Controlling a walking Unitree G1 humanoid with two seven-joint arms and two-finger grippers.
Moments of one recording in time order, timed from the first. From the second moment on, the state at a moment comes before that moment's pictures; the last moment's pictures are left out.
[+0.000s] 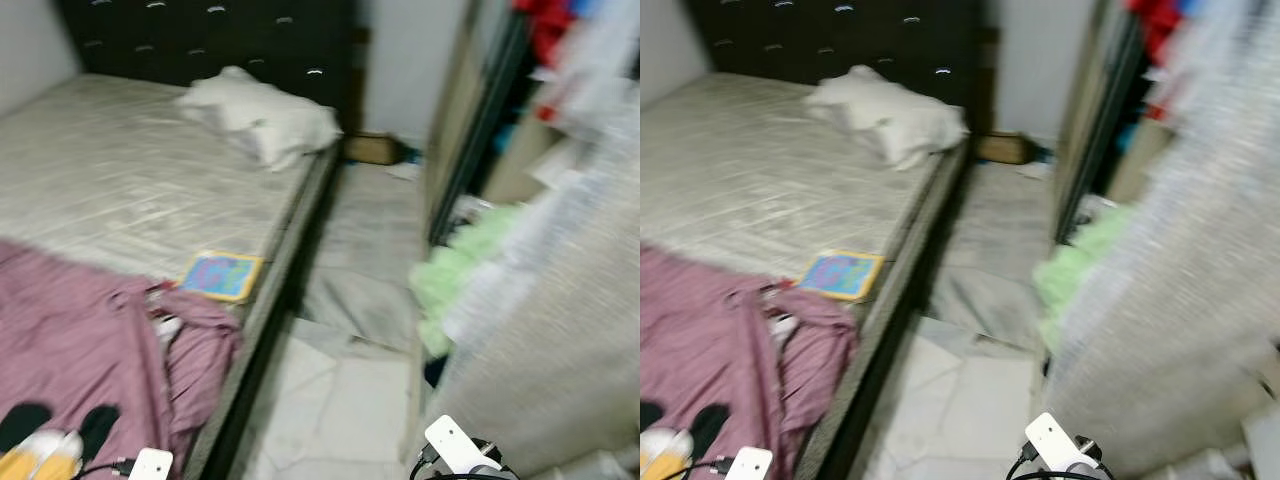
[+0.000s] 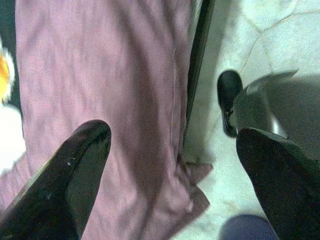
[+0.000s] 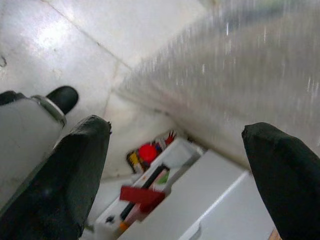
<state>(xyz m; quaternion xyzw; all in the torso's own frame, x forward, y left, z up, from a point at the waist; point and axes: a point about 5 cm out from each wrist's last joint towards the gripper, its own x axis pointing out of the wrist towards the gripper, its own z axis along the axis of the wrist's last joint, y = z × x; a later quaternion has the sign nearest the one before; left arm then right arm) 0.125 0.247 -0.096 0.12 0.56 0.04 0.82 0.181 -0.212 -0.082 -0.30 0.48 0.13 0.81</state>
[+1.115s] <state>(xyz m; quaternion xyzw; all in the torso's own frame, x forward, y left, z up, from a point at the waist) 0.127 0.250 -0.095 0.12 0.56 0.04 0.82 0.187 -0.201 -0.081 -0.29 0.46 0.15 0.82</state>
